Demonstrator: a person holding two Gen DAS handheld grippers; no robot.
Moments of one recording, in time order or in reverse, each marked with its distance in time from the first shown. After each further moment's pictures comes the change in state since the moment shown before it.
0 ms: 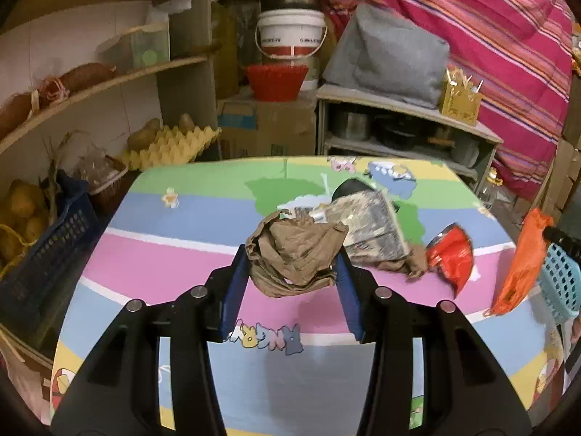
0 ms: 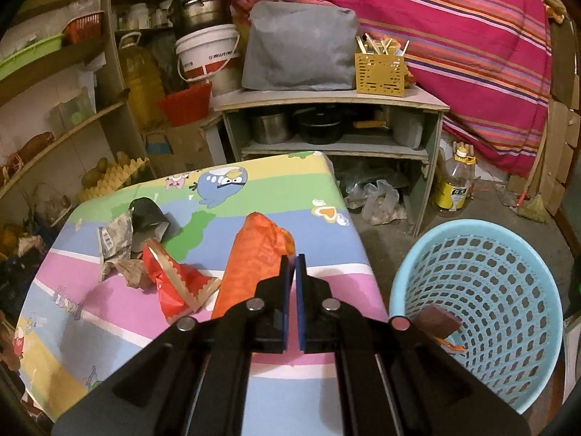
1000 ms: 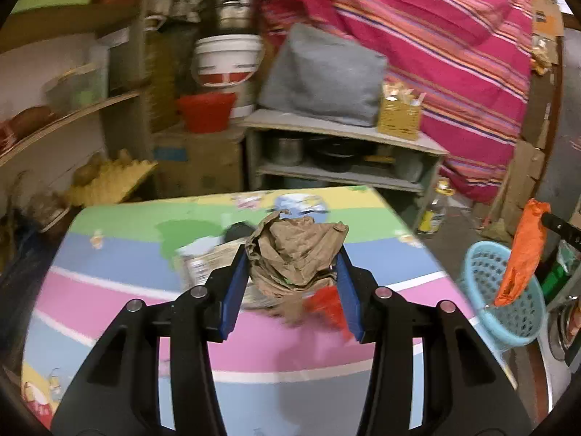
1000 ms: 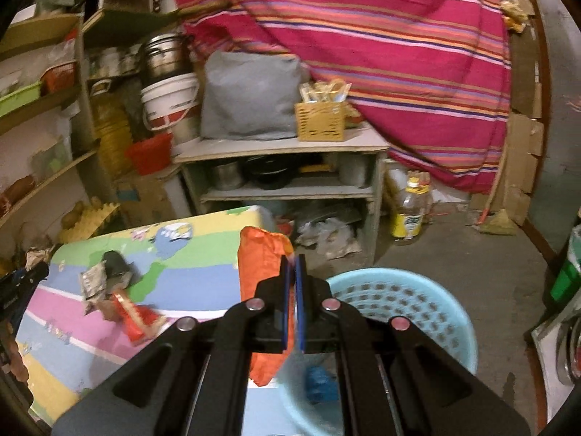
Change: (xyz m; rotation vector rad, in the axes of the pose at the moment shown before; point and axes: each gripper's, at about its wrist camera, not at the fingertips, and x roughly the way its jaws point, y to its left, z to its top) left arm -0.012 -0.118 0.033 0.062 -0.074 -0.182; right arm -0.078 -0.103 0.042 0.055 -0.140 -0.135
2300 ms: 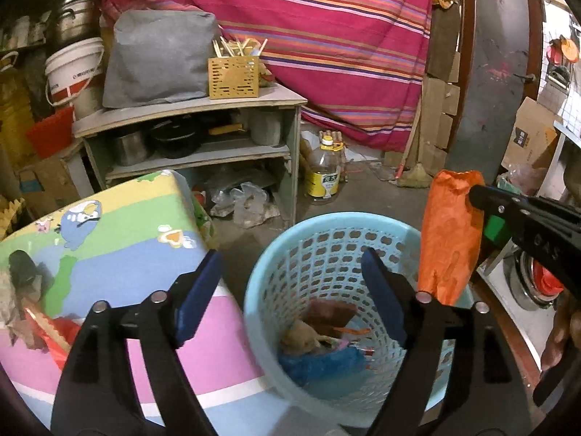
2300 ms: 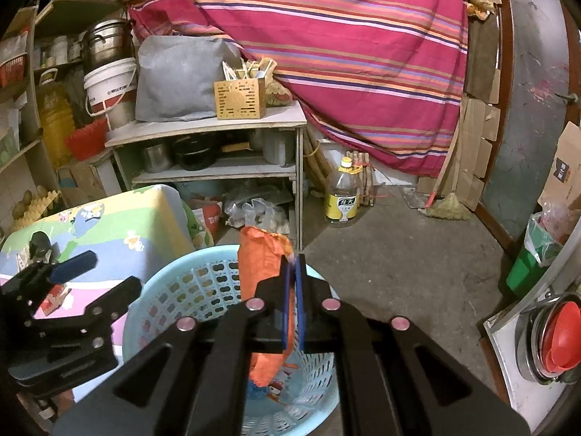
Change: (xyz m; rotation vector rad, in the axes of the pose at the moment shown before) left arm 0.083 -0.272 -0.035 0.228 0.084 -0.289; right arm 0.022 -0.111 -0.018 0.000 0.079 -0.158
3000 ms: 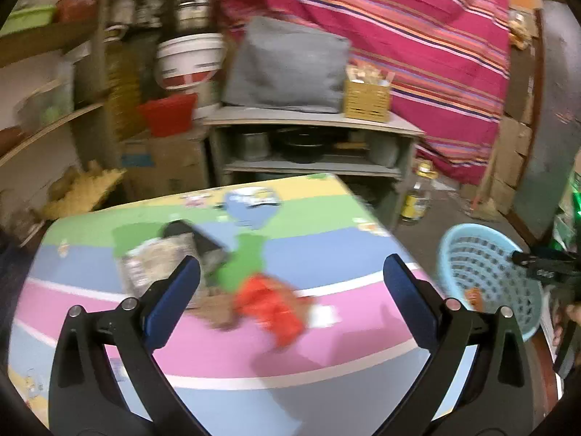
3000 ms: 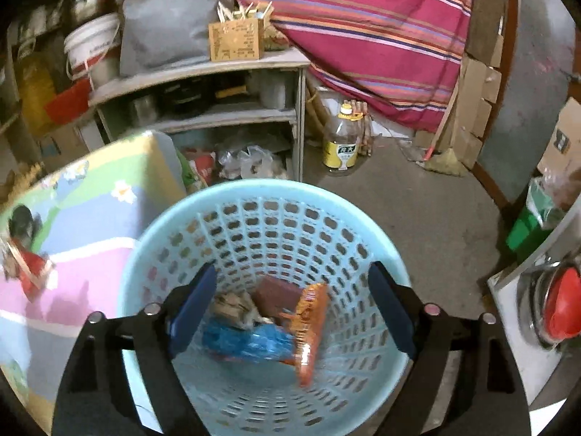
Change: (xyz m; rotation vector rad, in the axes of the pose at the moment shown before) left arm -0.120 0.191 -0.034 -0.165 -0.059 0.286; right arm 0.037 0.053 -0.033 0.046 0.164 -0.056
